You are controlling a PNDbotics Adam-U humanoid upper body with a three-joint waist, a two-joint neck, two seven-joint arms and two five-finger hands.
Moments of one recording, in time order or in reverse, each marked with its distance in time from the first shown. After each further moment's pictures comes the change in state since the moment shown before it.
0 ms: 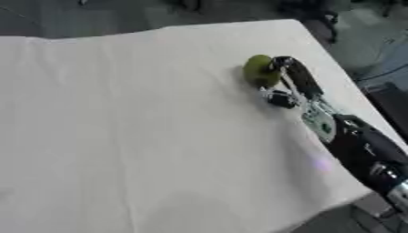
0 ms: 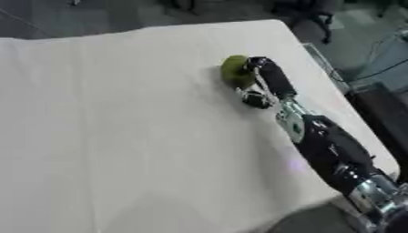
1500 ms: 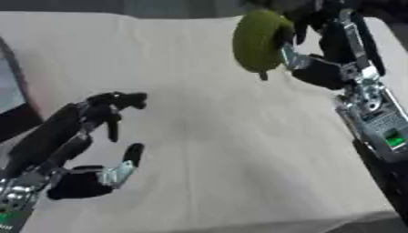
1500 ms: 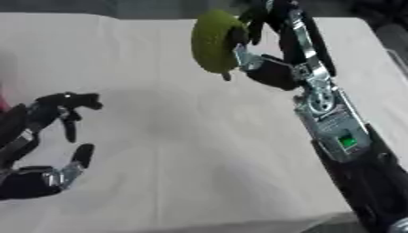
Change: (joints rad) left arm 0.006 0.079 -0.211 0.093 -0.358 0.002 -0.066; right arm -0.261 0.361 0.357 -0.716 -0.598 0.095 0.554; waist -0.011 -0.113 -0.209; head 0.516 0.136
